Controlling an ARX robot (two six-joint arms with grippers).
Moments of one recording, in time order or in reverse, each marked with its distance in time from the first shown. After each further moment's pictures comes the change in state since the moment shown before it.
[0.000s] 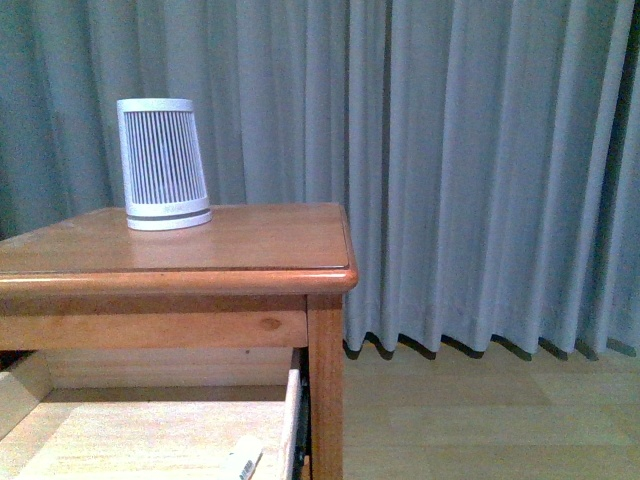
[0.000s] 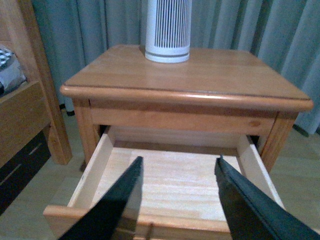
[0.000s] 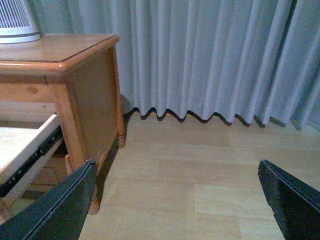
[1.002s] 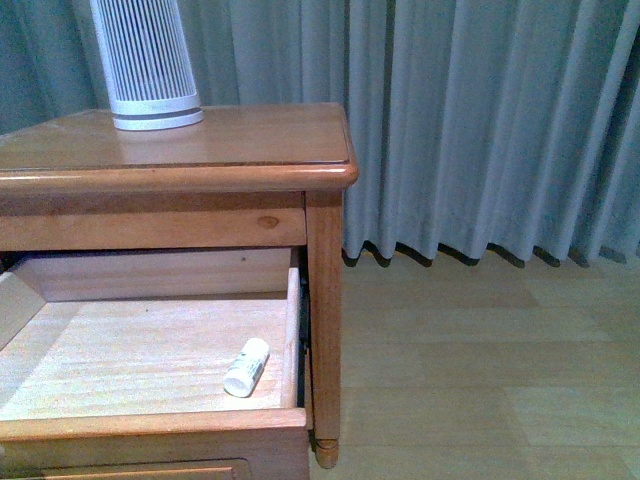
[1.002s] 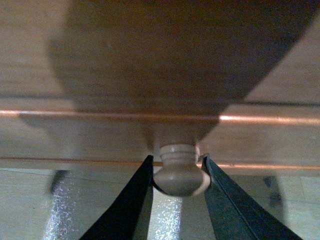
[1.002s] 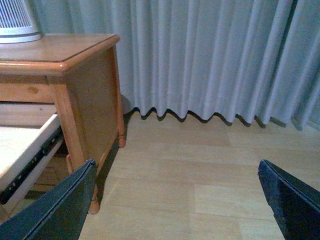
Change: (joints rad) left arm -0.152 1.561 -0.076 1.050 -0.031 -0.161; right arm 0.000 0.000 0.000 0.000 0.000 0.000
